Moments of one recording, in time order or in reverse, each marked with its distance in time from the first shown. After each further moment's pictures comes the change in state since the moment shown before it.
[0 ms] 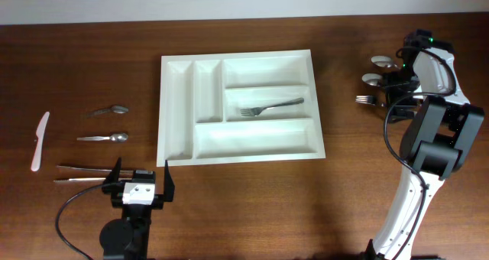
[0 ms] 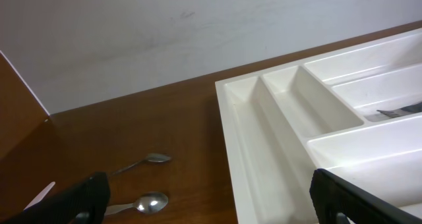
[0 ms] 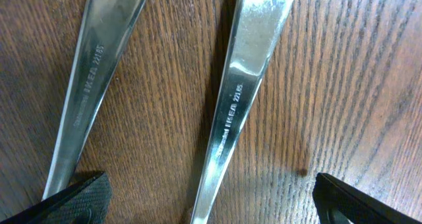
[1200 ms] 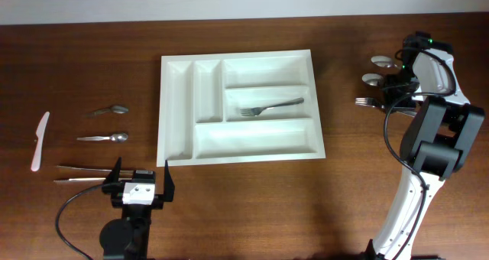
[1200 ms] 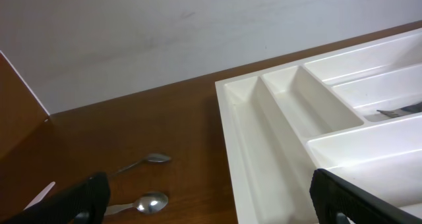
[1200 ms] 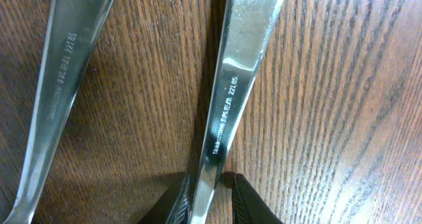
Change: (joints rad) left arm 0.000 0.000 0.000 0.000 0.000 0.000; right arm 0.000 -0.006 -0.022 -0.008 -0.012 -0.003
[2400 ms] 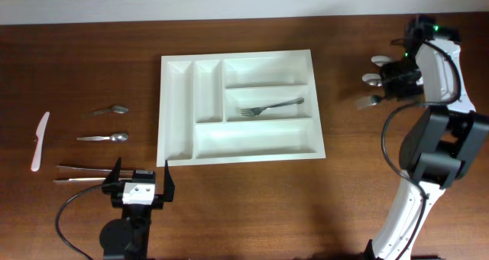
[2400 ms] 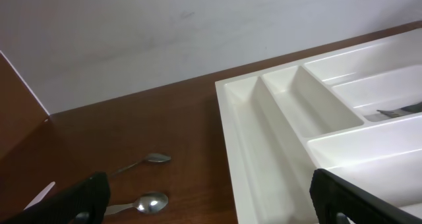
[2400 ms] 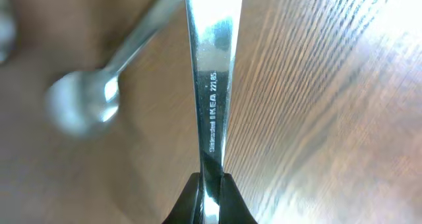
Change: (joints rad) left arm 0.000 0.000 0.000 0.000 0.000 0.000; right arm 0.056 -0.144 0.046 -0.090 -0.011 -0.286
